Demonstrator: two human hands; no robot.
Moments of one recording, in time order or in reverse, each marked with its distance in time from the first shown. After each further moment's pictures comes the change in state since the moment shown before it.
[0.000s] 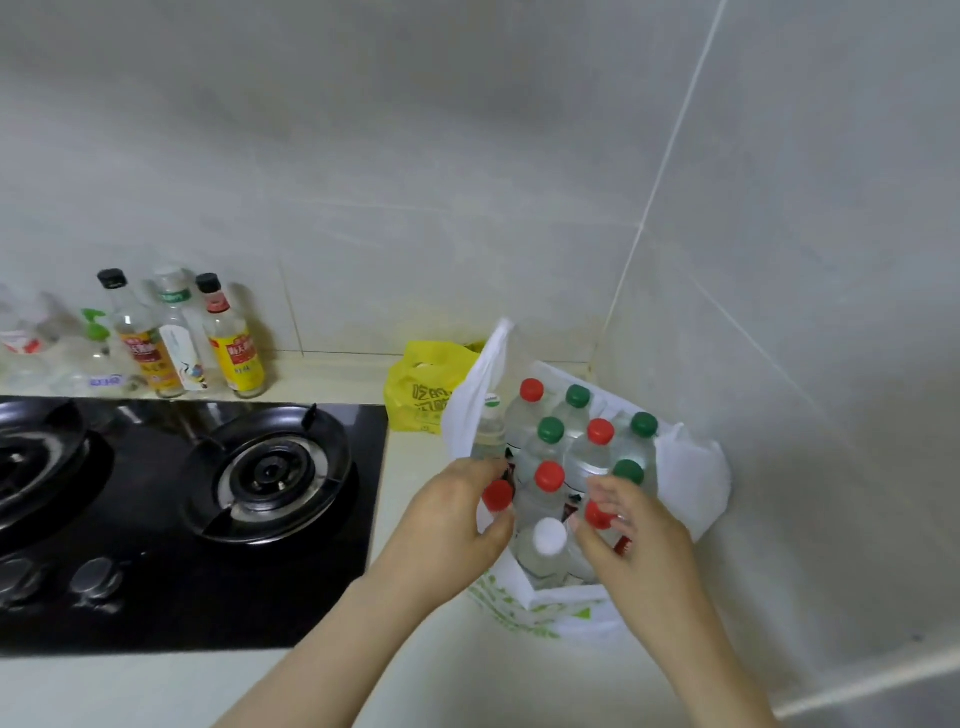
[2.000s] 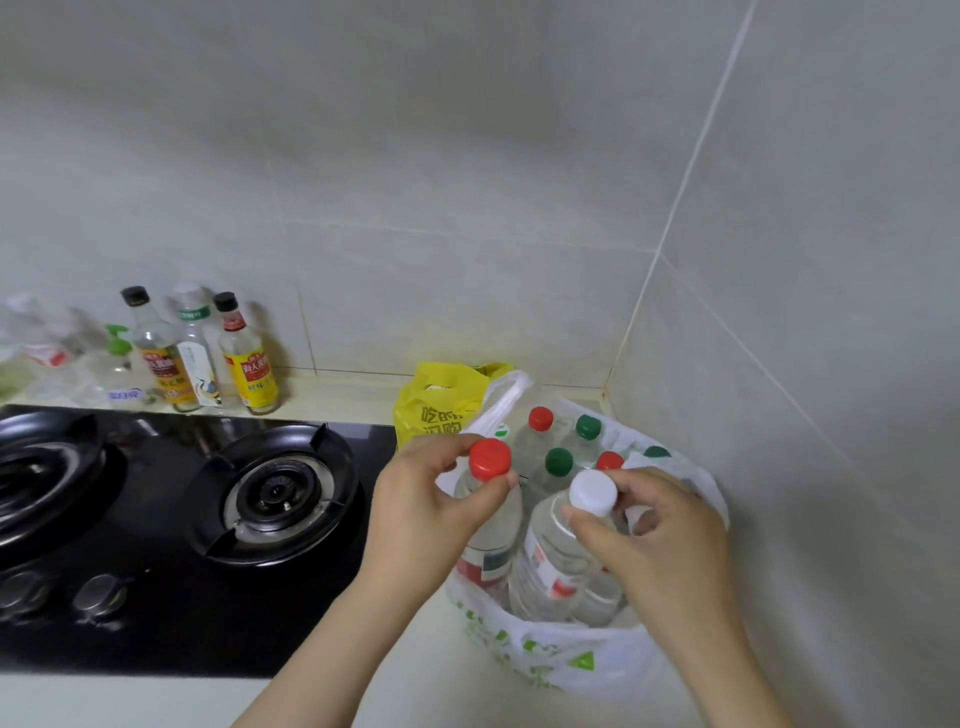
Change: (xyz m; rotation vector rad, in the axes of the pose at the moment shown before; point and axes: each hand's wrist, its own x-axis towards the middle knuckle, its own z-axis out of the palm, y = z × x) left_hand 0.023 0.004 -0.019 -0.347 0.407 -0.168; right_hand 0.031 -0.037 -0.019 0.094 0.138 -0.094
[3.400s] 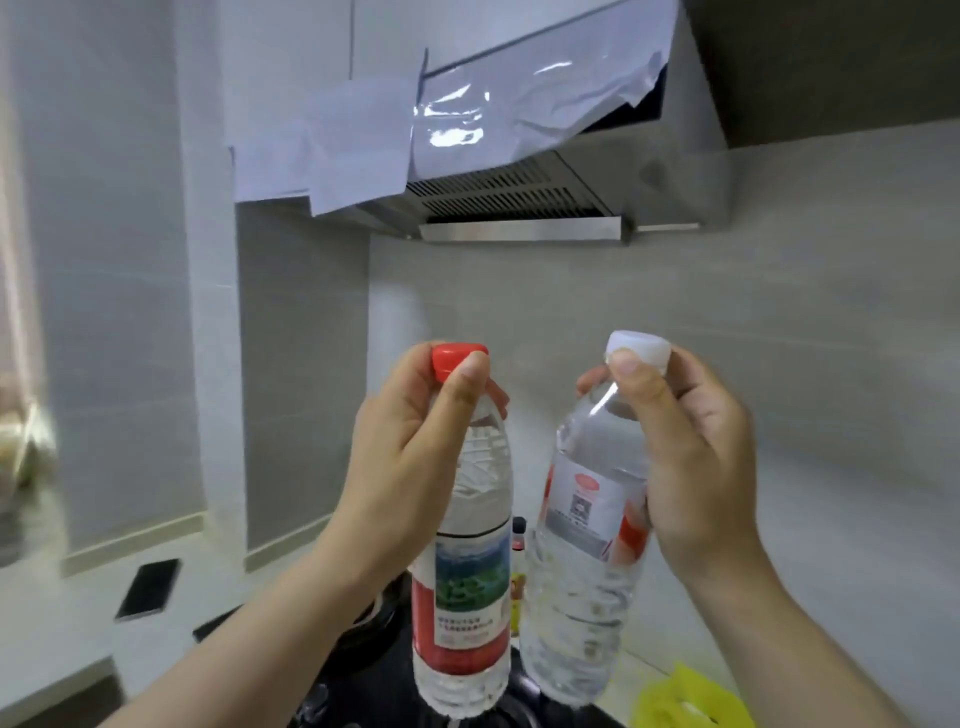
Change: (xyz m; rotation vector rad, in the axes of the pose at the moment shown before) left_hand 0.034 0.180 -0.223 0.063 0.672 0.421; right_hand 0.083 -0.296 0.038 1.036 -0.355 -0.702
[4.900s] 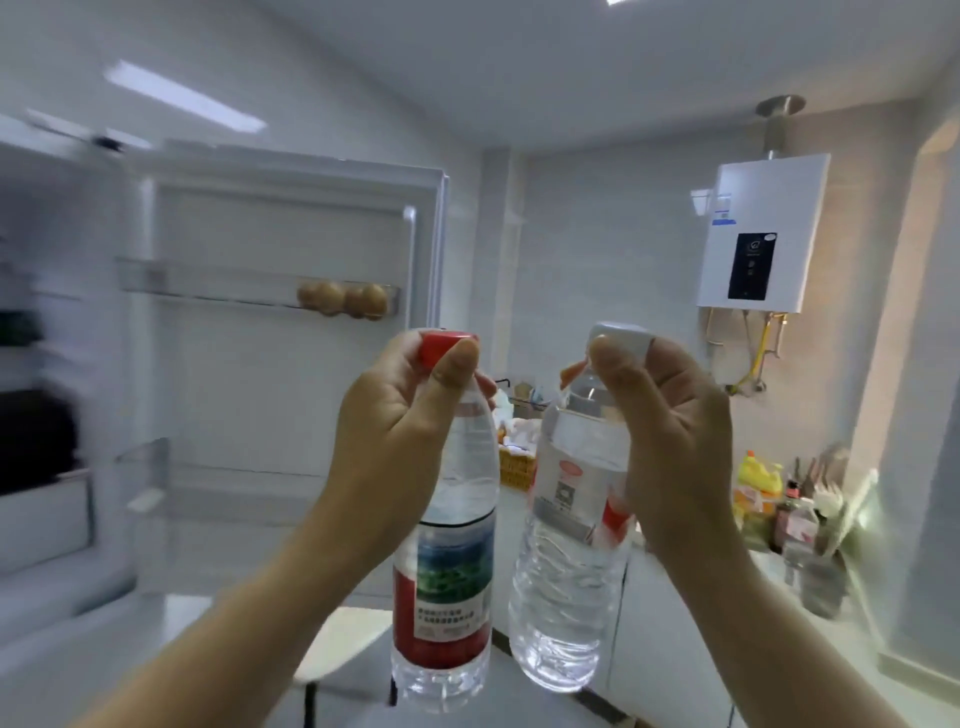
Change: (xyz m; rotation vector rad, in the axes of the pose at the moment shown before) left_hand -0.204 0.301 -0.353 1.195 0.953 0.018; right_hand -0.222 -0.241 0.396 1.285 -0.898 0.003
